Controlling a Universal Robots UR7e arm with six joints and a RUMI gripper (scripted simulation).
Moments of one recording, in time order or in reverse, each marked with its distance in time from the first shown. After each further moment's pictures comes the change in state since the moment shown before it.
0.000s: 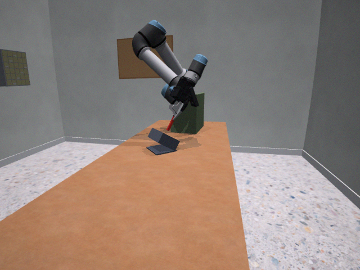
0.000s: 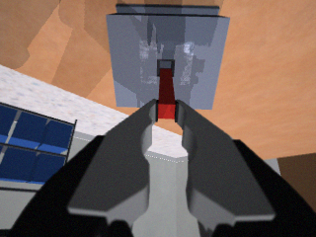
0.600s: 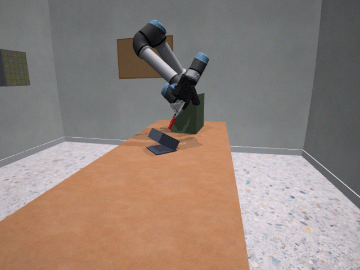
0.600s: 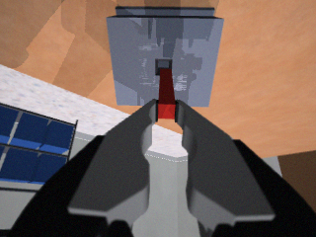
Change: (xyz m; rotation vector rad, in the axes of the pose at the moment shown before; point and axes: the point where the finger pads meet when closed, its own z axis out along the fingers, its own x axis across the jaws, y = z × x) arm 0.002 -0.002 -0.010 0.000 0.001 0.009
